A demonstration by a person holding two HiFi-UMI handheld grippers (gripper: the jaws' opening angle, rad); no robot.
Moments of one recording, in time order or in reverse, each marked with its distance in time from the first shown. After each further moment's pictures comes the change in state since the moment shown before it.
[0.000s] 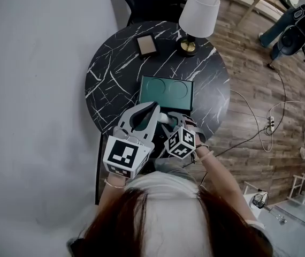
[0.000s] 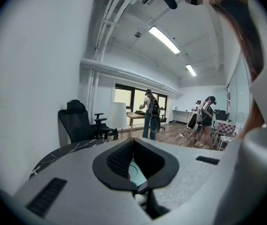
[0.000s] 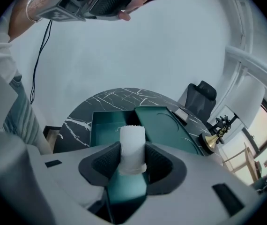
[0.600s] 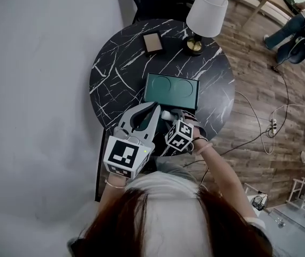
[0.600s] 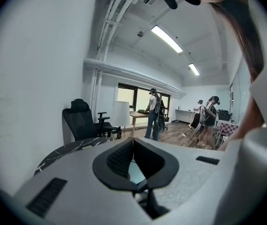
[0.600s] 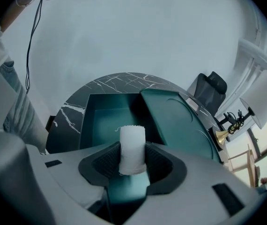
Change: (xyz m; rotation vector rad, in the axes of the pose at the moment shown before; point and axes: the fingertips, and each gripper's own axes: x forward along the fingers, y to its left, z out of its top) left arm -0.014 0.008 -0.007 -0.010 0.012 0.033; right arm 0.039 0.009 -0.024 -0.039 0.144 0.070
